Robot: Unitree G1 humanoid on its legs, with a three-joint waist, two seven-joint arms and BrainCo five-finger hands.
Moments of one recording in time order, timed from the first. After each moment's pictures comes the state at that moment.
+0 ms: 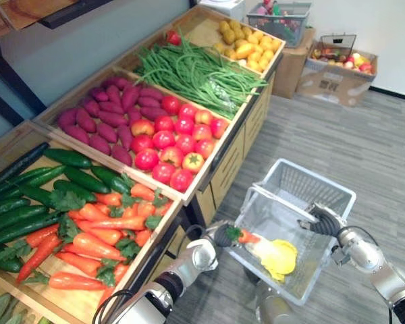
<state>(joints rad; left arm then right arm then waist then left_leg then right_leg) -0.41 0.16 -0.63 0.91 0.45 -0.20 0.14 -0.06 -0.70 0.27 0.24 -0.22 -0.27 0.04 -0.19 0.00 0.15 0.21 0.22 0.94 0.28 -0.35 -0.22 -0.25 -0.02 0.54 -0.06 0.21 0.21</state>
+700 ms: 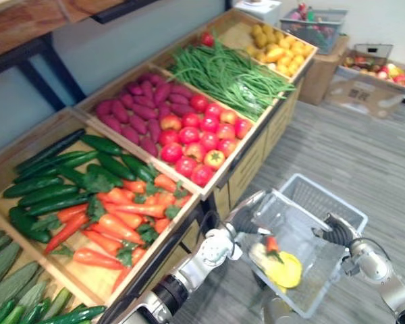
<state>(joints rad) -0.30 0.21 -0.66 0.25 0.14 -0.29 0.11 0.02 -0.68 0.20 0.40 -0.24 -0.27 -0.02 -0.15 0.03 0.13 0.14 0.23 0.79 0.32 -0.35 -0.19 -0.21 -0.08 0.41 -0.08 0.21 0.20</state>
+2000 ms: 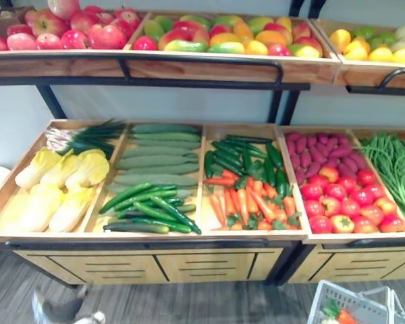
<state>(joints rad) 0.25 0.08 0.76 0.60 0.23 -0.11 0.48 0.17 -0.21 -0.66 1.11 -0.15 -0.17 -0.25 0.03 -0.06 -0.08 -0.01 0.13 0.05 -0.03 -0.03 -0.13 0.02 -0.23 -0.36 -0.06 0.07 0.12</state>
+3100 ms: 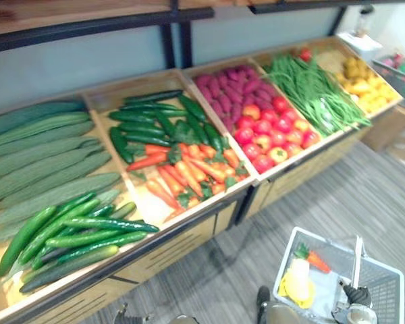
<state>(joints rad) 0.13 0.22 0.26 1.06 0.26 -0.14 0.21 0.02 -0.18 -0.41 0.96 -0.11 -0.19 -0.25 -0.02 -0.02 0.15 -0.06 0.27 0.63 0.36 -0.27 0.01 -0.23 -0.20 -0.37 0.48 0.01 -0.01</state>
